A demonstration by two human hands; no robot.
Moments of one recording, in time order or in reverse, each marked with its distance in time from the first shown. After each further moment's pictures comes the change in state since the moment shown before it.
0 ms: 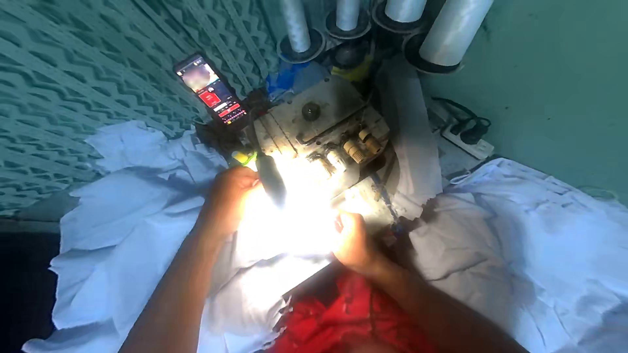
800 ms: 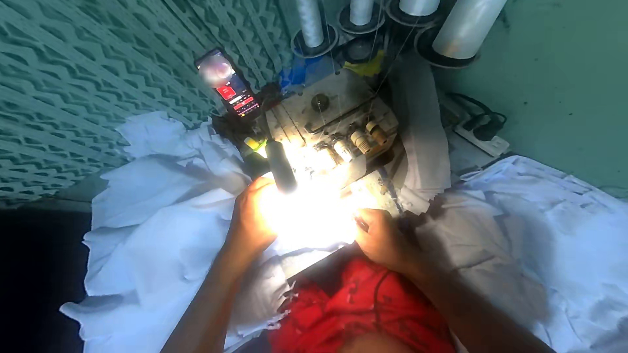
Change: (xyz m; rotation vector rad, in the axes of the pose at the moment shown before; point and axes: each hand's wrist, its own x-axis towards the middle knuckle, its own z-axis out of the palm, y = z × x) left_hand -0.044 -0.025 0.032 0.212 0.164 0.395; right_hand -0.015 0.013 -0.049 -0.276 -0.159 -0.137
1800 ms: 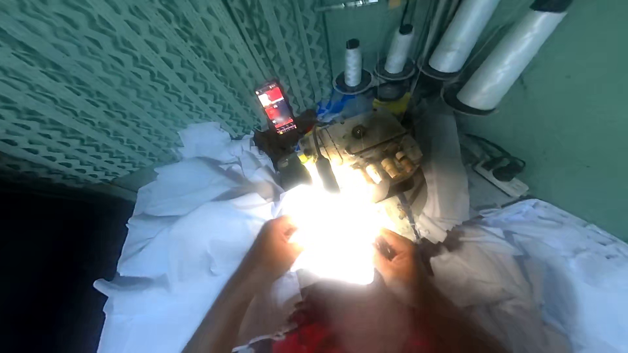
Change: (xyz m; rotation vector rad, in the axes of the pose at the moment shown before) left_hand -0.041 -0.002 -0.022 -0.457 -0.155 -0.126; right_hand -0.013 -0.021 0.003 0.255 0.145 -0.161
